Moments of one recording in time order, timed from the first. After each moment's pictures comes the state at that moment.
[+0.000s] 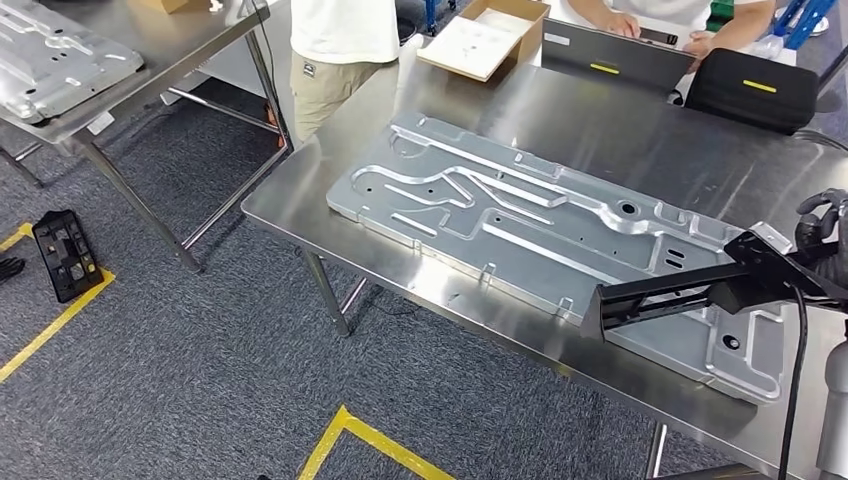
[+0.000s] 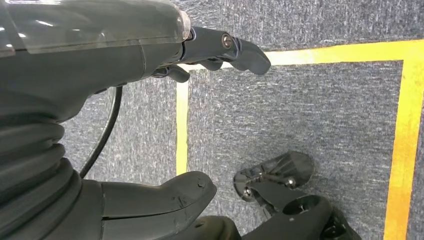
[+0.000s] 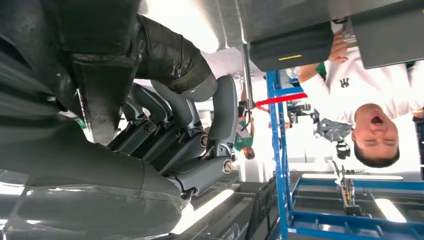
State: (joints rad) left arm -0.07 -0.18 1.01 -0.36 -1.13 -0.11 -0.51; right arm -0.28 -0.41 -0.50 -1.69 1.10 0.16 -0.07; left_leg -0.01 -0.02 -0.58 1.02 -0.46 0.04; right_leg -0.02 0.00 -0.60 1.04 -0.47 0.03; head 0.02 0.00
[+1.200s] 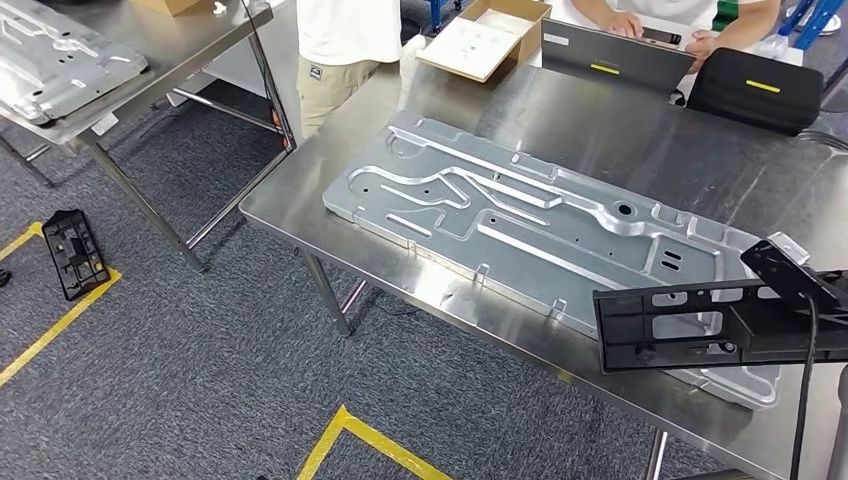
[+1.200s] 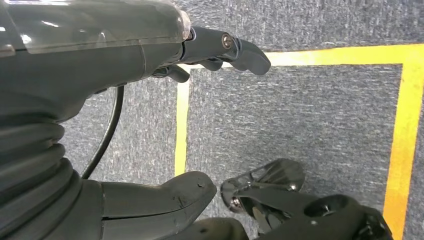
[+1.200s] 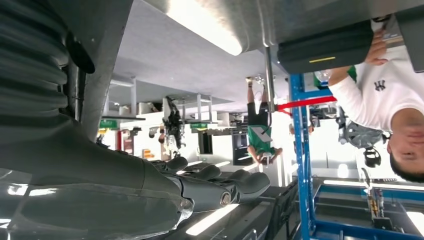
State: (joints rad) left arm -0.07 -0.17 1.02 -0.36 -1.14 -0.10 -0.52; right arm -0.24 -0.41 -0.55 -1.70 1.14 0.16 0.00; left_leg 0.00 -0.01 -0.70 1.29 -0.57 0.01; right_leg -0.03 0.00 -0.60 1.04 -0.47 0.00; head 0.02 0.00
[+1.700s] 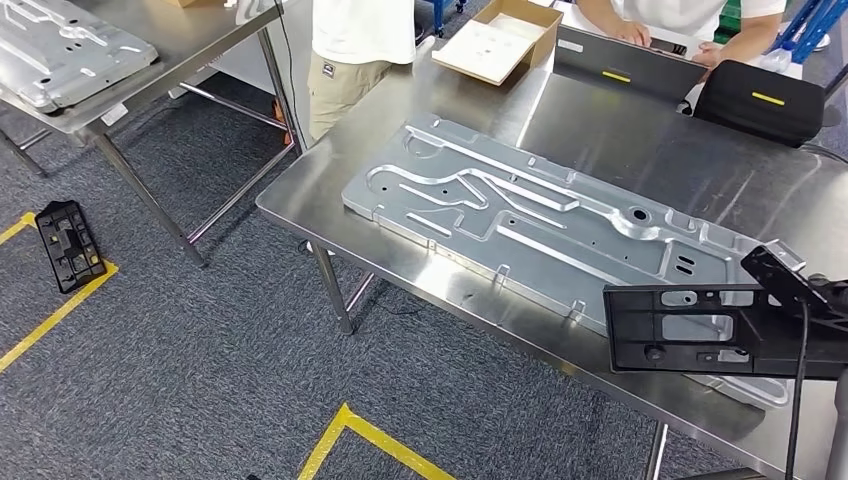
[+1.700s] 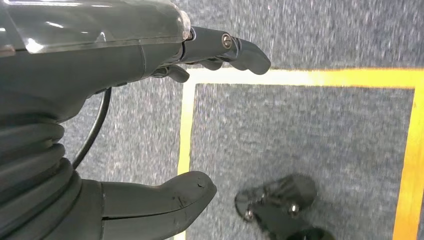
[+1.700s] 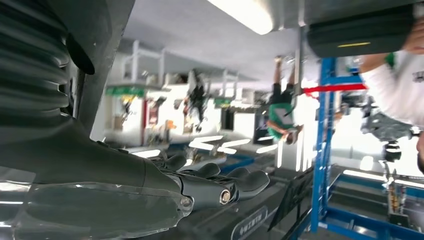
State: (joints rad) left arm -0.06 -0.17 1.03 -0.36 -1.15 -0.09 -0.52; right arm -0.22 -0.40 -0.57 -1.70 1.29 0.13 0.06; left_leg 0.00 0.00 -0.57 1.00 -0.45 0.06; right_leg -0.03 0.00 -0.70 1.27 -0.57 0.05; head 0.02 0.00
